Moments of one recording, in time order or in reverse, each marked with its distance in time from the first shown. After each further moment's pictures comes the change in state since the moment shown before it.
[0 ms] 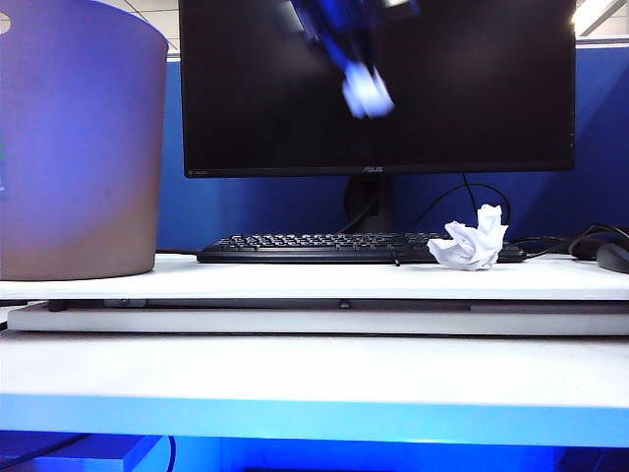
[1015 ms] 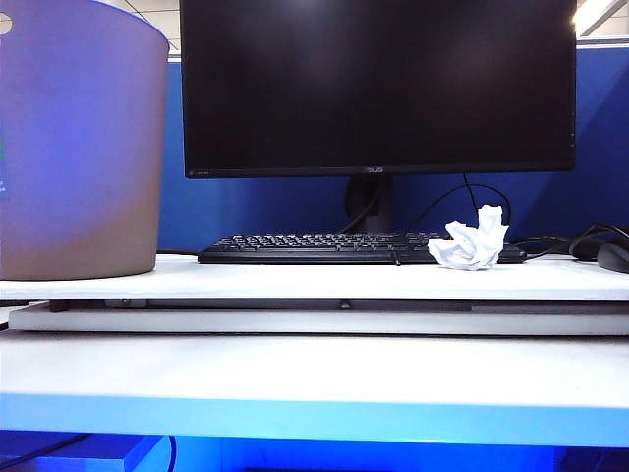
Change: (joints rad) left arm 0.378 -0.341 -0.010 -0.349 -0.299 0.013; right arm 0.000 0.000 0.000 0.073 0.006 0.000
